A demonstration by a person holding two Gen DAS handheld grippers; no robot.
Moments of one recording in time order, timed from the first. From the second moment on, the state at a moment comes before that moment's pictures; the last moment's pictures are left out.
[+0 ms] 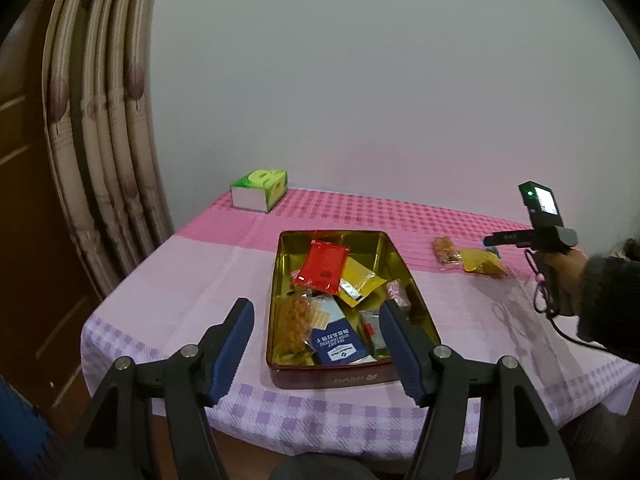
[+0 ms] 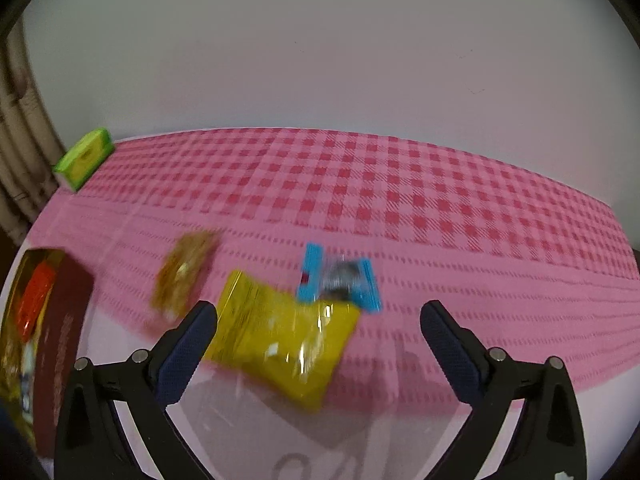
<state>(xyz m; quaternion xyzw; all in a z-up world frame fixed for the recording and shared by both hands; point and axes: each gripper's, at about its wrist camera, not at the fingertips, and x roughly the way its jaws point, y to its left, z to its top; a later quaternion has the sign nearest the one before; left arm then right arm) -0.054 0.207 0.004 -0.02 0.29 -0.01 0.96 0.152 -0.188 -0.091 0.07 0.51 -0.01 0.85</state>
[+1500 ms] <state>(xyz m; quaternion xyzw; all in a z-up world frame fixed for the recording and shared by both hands) -0.060 0.286 0.011 -0.13 0.31 0.17 0.93 0.114 -0.020 0.048 -0.04 0.44 0.08 0.89</state>
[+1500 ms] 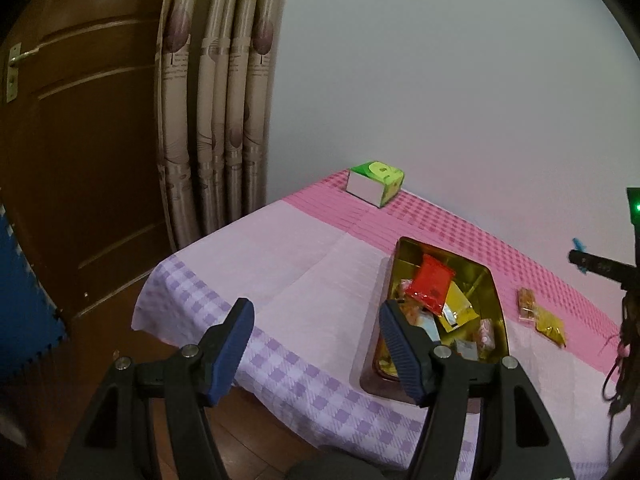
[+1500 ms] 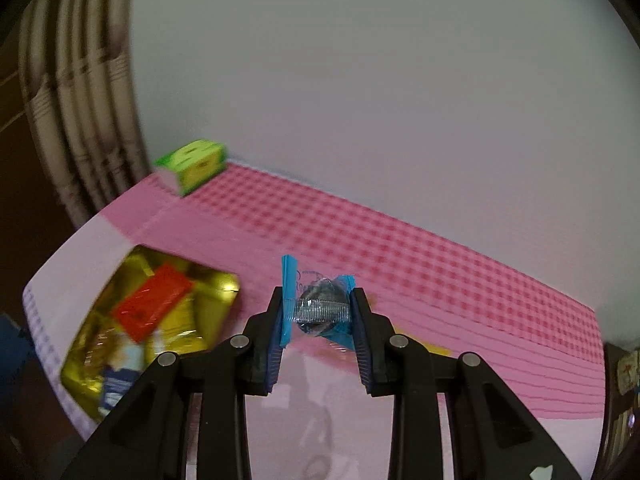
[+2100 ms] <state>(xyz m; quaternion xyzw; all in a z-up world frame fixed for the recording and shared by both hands) -0.056 0.296 0.010 -0.15 0.31 0.18 0.92 0.109 0.110 0.033 -0.08 0.45 0.14 0.88</state>
